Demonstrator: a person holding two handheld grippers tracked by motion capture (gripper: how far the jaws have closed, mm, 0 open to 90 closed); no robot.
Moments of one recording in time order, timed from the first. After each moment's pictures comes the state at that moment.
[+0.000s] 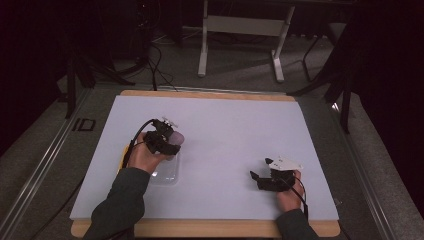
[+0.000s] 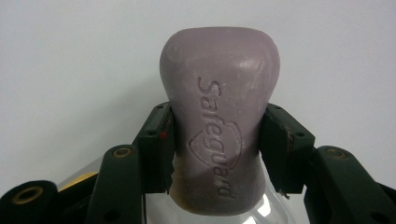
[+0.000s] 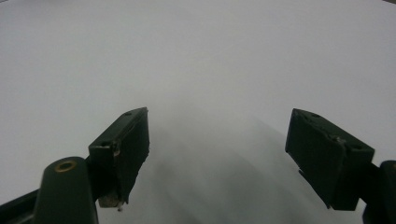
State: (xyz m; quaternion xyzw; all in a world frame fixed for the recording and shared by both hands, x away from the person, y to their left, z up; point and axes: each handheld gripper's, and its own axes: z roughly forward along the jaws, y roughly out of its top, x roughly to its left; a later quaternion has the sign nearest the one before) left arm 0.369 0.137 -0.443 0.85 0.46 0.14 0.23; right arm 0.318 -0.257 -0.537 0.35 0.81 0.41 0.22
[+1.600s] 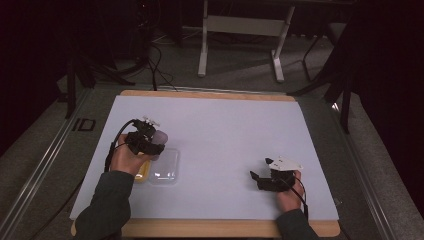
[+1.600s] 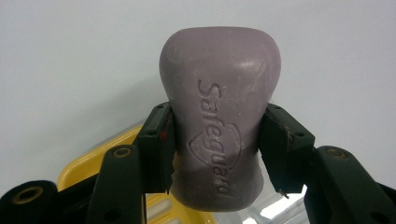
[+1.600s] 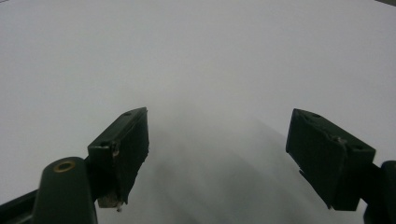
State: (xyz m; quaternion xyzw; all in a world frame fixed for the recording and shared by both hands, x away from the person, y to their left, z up) left arm 0.356 0.179 -0.435 0.83 0.50 0.15 0.23; right arm 0.317 -0.257 -0.536 0.35 0.81 0.41 0.23
